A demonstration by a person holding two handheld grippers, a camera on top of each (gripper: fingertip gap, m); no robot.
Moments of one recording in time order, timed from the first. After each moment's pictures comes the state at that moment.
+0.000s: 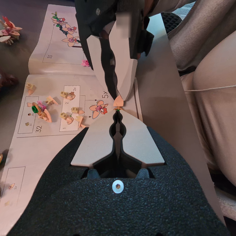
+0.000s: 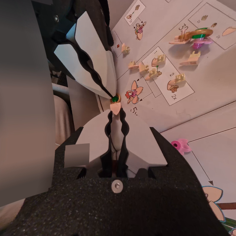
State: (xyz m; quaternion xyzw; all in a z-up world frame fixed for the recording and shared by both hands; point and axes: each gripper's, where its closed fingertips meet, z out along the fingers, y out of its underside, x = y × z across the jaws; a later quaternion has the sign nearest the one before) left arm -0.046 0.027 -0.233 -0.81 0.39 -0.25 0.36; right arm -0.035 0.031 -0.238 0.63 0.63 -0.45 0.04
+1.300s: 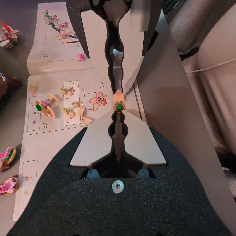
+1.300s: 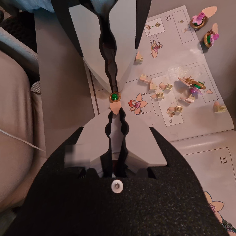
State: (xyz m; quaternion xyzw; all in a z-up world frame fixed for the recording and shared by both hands) left arm -0.059 0.017 -0.236 -0.79 0.44 -0.22 0.36; right arm -0.042 0.029 -0.239 0.51 0.78 -0.33 -0.13
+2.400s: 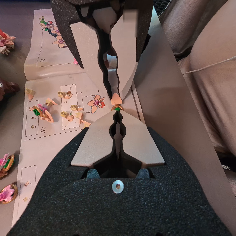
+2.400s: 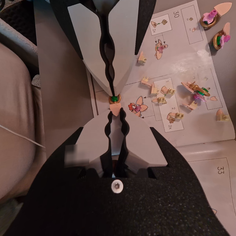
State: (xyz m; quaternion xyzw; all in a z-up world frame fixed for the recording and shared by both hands) left arm -0.055 0.017 -0.235 -0.78 0.46 -0.23 0.36; right arm -0.045 0.027 -0.241 0.50 0.80 -0.31 -0.10
